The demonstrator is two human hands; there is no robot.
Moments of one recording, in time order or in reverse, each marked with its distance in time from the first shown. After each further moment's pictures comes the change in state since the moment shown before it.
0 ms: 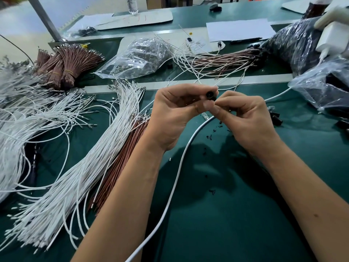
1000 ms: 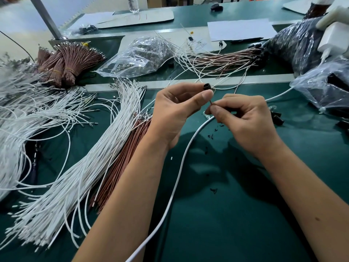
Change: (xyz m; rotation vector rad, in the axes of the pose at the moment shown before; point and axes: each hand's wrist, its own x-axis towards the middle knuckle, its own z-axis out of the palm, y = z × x) left_hand 0.000 0.001 -0.001 -0.010 0.177 -0.204; right_hand -0.004 -0.005 0.002 -0.138 0.001 -0.024
